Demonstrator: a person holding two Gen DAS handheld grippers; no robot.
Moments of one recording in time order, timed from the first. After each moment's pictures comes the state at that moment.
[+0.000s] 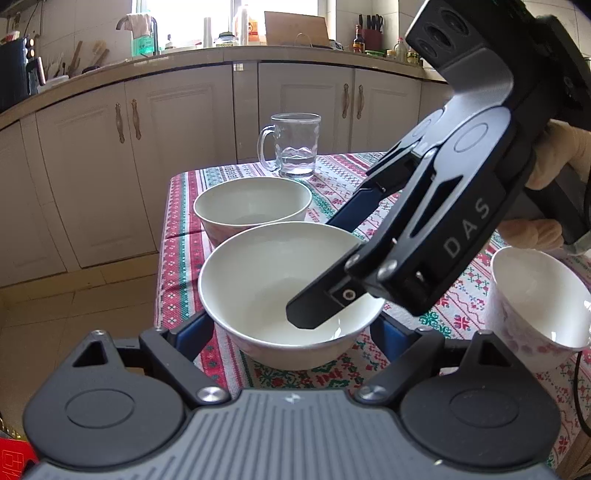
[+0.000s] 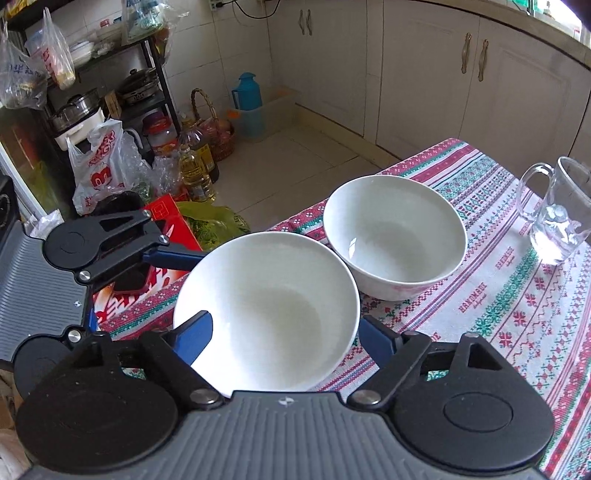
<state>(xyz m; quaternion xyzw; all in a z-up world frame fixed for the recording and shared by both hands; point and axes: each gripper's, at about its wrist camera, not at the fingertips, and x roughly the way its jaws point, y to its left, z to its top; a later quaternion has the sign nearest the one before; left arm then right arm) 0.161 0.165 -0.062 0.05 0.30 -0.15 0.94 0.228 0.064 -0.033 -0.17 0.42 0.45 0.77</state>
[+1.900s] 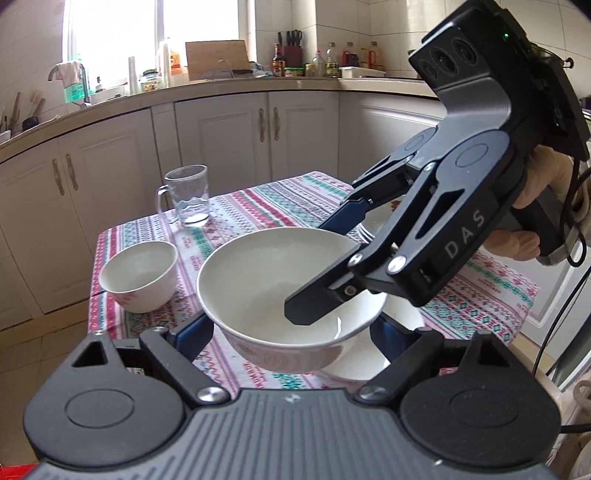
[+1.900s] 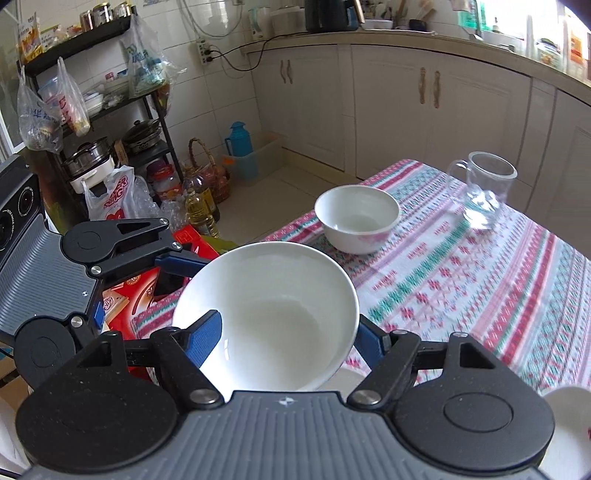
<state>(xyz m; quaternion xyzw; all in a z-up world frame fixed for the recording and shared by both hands) 0.082 0.074 0.000 0.09 0.28 -0.24 0.93 0.135 -0.057 0.032 -0.11 0.37 0.44 0.81</state>
